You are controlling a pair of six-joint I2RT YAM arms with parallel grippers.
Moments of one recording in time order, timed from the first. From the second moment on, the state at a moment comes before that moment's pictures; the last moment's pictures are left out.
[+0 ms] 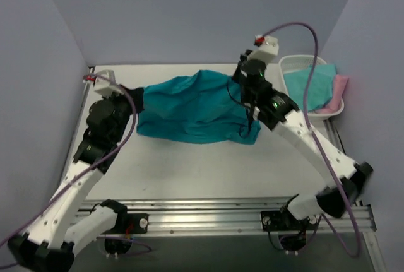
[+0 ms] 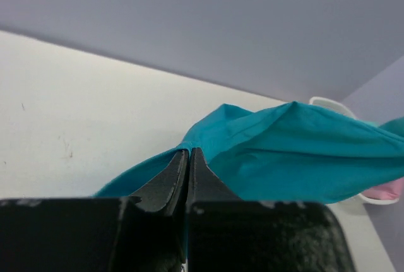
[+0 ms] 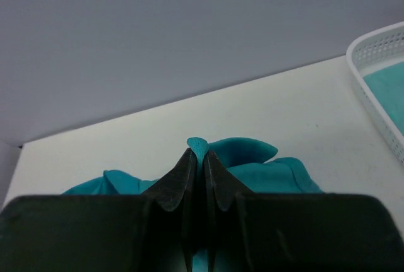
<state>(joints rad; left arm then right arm) -0.39 0.97 0.95 -0.01 -0.25 -0.49 0.64 1.50 1.54 -0.24 0.70 0.41</state>
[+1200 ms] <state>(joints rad) -0.37 0.49 1.52 -0.50 -0.07 -0.45 0.52 0.87 1.82 -0.62 0.34 0.37</state>
